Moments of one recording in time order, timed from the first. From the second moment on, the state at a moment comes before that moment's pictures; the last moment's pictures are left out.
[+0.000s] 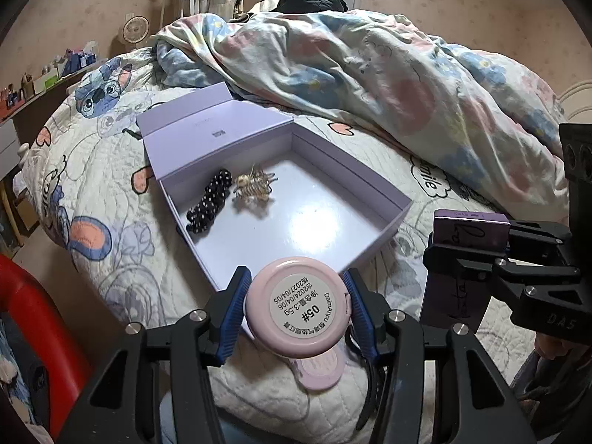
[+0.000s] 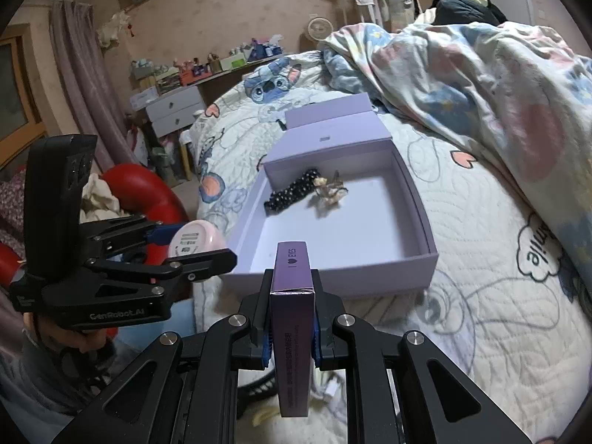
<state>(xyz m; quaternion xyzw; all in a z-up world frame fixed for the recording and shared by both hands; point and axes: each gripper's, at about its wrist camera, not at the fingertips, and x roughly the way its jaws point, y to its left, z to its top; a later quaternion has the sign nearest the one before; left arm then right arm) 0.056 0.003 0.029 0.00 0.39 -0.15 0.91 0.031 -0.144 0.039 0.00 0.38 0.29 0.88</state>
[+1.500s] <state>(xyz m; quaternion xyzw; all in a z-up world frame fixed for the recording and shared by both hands) 0.196 0.016 0.006 0.00 0.41 -0.13 0.90 0.184 -0.128 0.016 -0.02 0.38 0.29 0.88</state>
